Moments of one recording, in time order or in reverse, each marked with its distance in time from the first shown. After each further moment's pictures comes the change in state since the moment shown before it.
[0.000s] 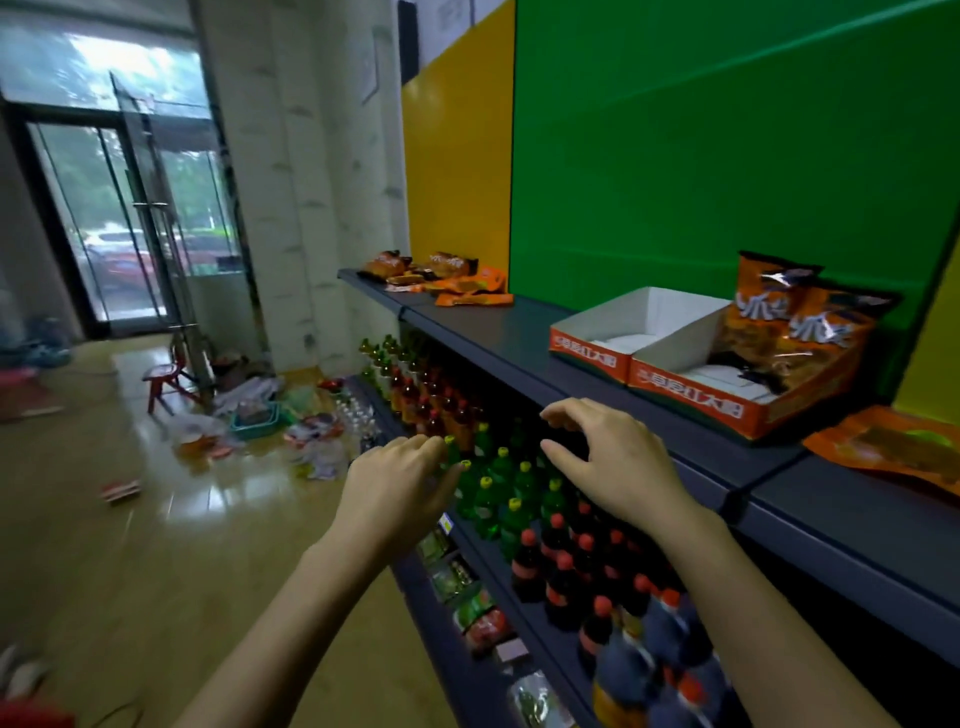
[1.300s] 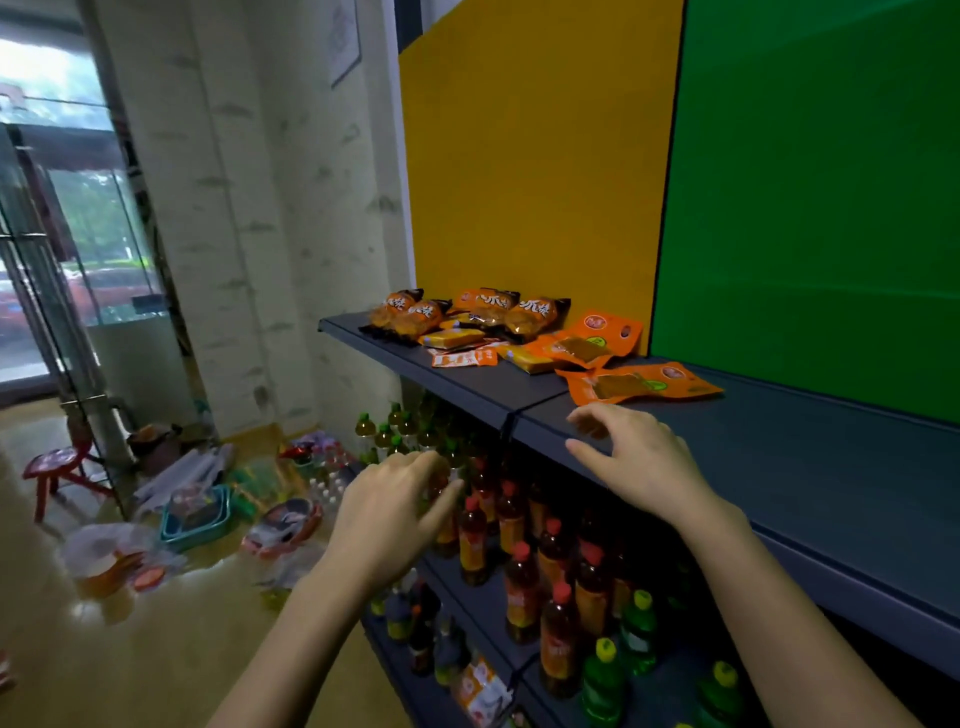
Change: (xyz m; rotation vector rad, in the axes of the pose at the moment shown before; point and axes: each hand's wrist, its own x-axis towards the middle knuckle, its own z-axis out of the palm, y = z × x) left_hand 0.342 -0.486 0.291 -0.196 -0.089 0.044; right_hand 0.573 -0.044 0.300 -0.035 0.042 0.232
